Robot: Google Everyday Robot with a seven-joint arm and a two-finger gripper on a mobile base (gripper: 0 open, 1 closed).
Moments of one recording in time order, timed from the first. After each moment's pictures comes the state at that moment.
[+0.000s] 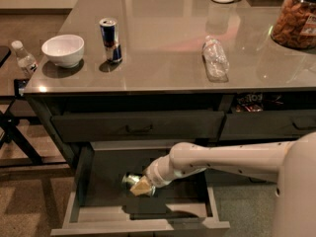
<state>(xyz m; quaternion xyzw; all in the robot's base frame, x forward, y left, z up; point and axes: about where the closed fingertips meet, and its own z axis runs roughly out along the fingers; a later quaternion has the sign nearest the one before) 0.501 0.062 0.462 -0.48 0.80 0.28 0.22</state>
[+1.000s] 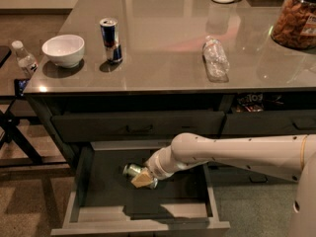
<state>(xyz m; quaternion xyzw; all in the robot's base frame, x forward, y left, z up) 0.508 0.051 0.516 -0.48 0.81 0.26 0.23</state>
